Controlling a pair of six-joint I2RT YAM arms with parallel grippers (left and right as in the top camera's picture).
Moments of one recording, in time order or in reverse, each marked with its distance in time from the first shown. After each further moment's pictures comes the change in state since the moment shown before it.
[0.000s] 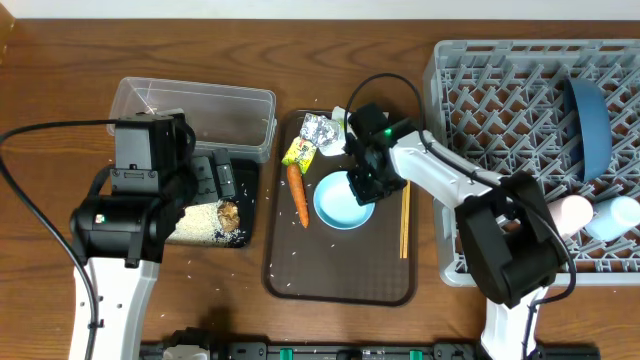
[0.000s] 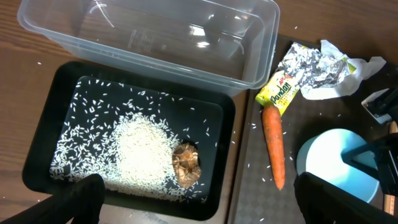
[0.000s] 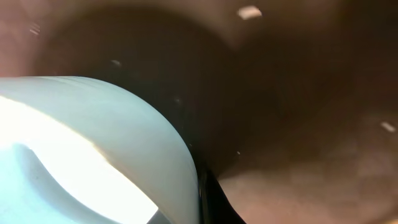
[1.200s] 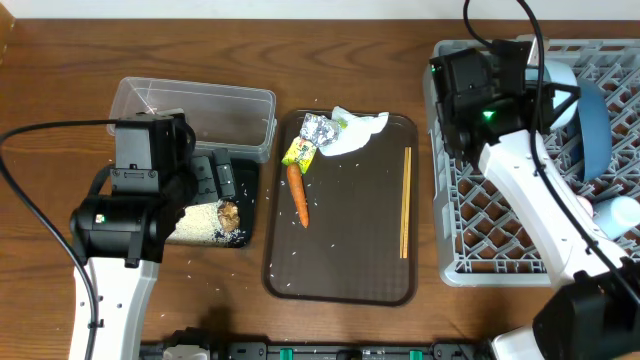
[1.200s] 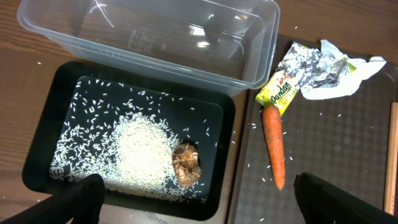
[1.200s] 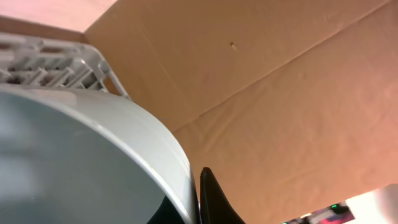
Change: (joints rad) left arm 0.000 0.000 0.000 0.000 0.000 0.000; right arm -0.216 -0.366 0.032 0.083 1.674 -0.042
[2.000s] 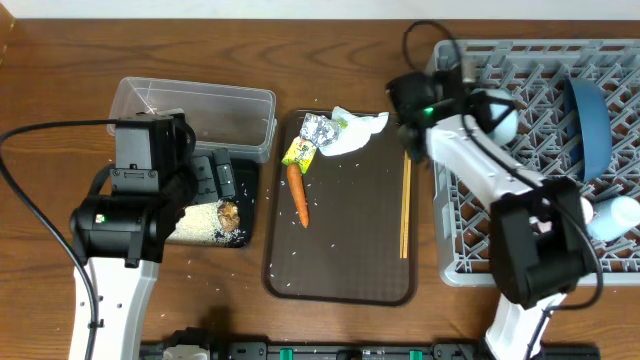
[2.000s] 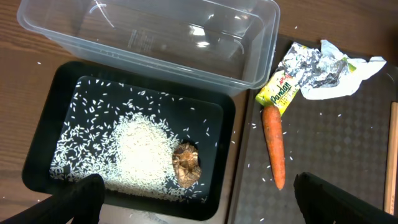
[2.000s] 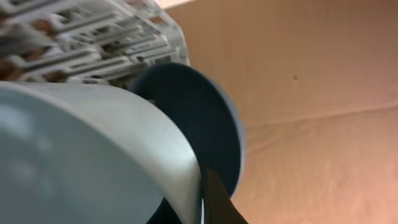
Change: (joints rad) left arm 0.000 0.000 0.000 0.000 0.000 0.000; right arm 0.087 0.324 -0.001 0.024 -0.089 -0.065
